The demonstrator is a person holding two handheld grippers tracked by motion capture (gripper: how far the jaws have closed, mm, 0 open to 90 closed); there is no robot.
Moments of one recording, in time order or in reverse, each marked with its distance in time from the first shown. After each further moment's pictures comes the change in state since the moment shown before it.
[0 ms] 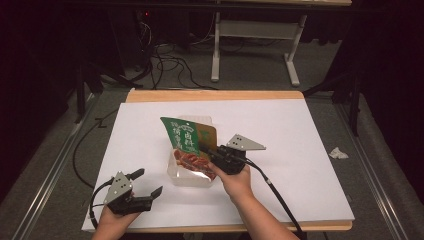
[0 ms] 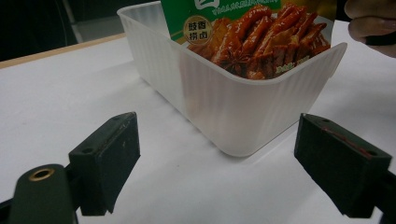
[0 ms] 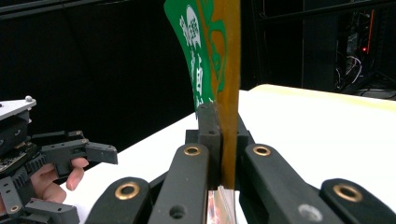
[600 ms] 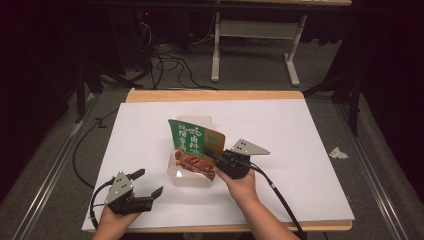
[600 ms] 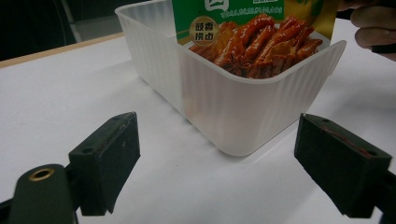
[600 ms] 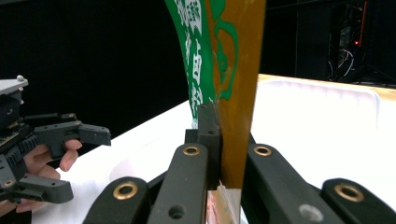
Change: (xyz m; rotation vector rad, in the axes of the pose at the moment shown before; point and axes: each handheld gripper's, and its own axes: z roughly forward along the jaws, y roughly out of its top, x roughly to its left) left arm -0.001 0.000 0.001 0.004 0.000 0.006; right arm -0.005 -0.012 -0.013 0.028 -0.025 -0.010
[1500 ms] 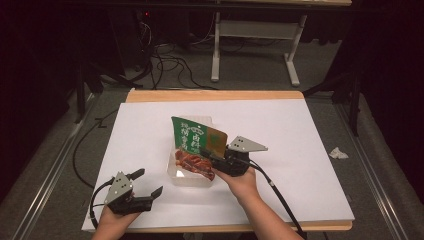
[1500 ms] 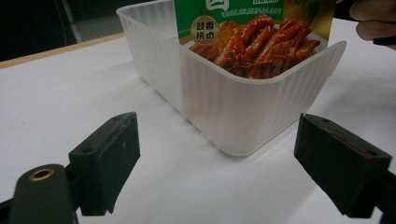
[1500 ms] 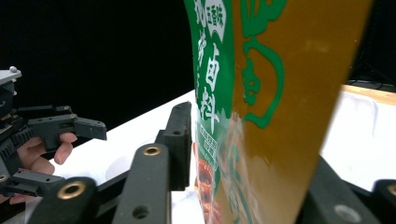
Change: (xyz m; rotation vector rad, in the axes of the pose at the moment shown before) left arm 0.001 0.000 -0.001 -0.003 0.000 -0.003; right arm 0.002 0.011 0.004 0.049 -0.007 -0.041
